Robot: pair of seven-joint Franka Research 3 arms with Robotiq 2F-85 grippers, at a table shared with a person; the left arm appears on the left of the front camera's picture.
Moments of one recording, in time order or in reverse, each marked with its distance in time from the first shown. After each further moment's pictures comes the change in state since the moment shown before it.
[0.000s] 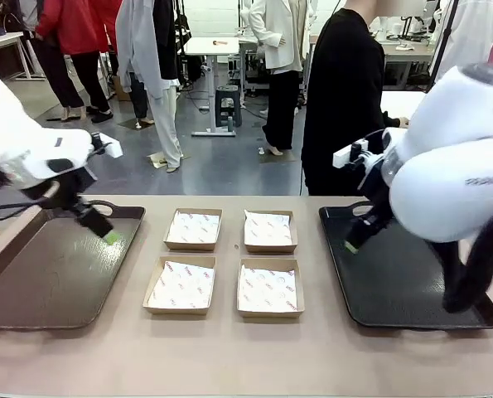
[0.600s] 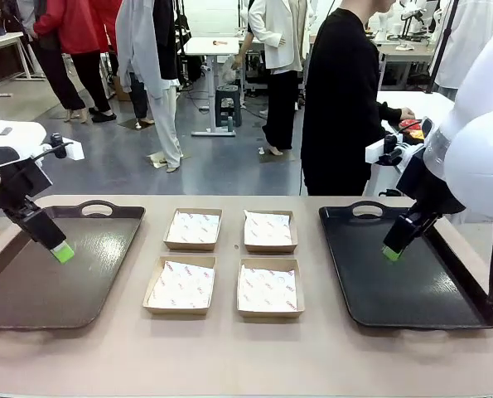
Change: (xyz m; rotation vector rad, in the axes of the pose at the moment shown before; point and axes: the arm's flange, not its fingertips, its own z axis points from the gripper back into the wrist) left arm -0.037 -0.002 0.038 -0.069 0.118 0.020; right arm -0.033 -0.003 0.046 0.000 0.086 -0.026
